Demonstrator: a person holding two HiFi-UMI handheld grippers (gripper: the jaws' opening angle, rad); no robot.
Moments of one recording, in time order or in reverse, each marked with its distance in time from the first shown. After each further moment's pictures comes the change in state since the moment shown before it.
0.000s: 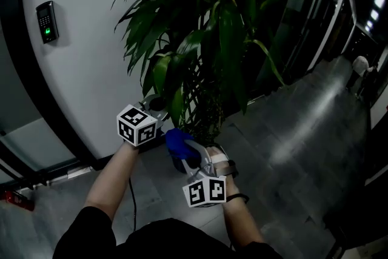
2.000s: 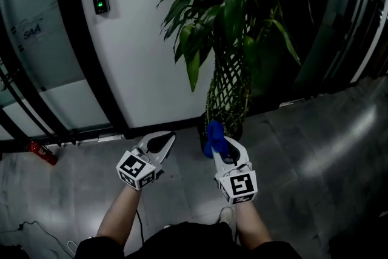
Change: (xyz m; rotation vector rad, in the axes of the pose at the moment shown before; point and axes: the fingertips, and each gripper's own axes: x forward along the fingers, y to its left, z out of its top) left arm -0.171 -0.186 -0.065 0.047 0.063 0.327; right arm -0.129 0.017 -0.048 0.810 -0.345 0.057
